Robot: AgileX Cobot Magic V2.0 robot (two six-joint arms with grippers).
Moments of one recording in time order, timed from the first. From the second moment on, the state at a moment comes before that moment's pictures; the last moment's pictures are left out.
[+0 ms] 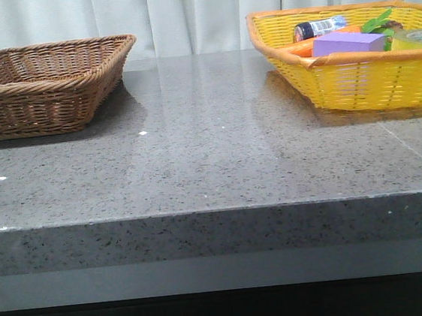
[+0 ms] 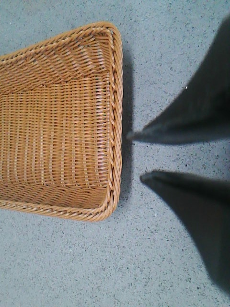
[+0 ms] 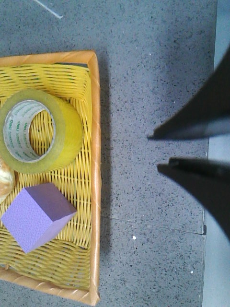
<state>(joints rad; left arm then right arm) -0.06 0.90 -0.98 -0.04 0.80 -0.03 -0.02 0.81 -1.01 0.07 0.99 0.02</state>
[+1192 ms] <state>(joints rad) -0.43 0.90 -0.98 -0.06 0.77 0.02 -0.07 1.06 -1.20 0.00 1.08 0.08</state>
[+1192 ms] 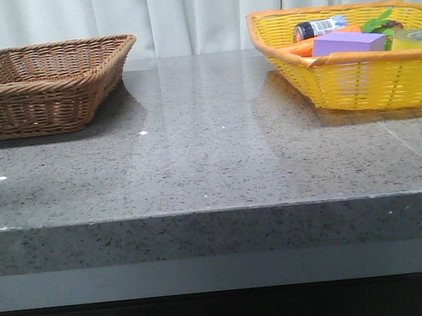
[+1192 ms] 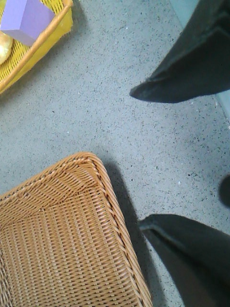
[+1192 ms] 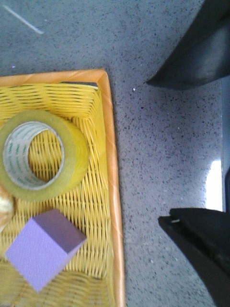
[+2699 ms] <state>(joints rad) -0.43 0.90 -0.99 -0.06 0.77 0.02 -0.16 1.92 -1.87 0.08 1.24 -0.04</state>
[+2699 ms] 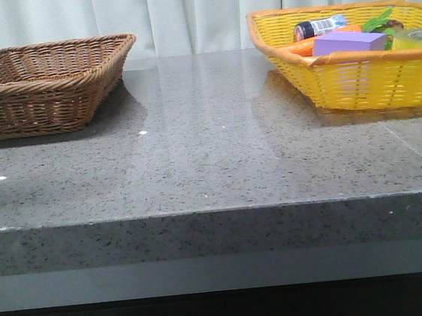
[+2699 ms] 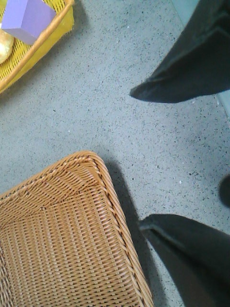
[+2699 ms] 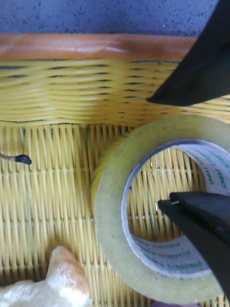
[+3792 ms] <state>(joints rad) -0.43 0.90 -0.99 -0.06 0.77 0.02 -0.16 2.03 -1.88 0.07 1.22 -0.07</state>
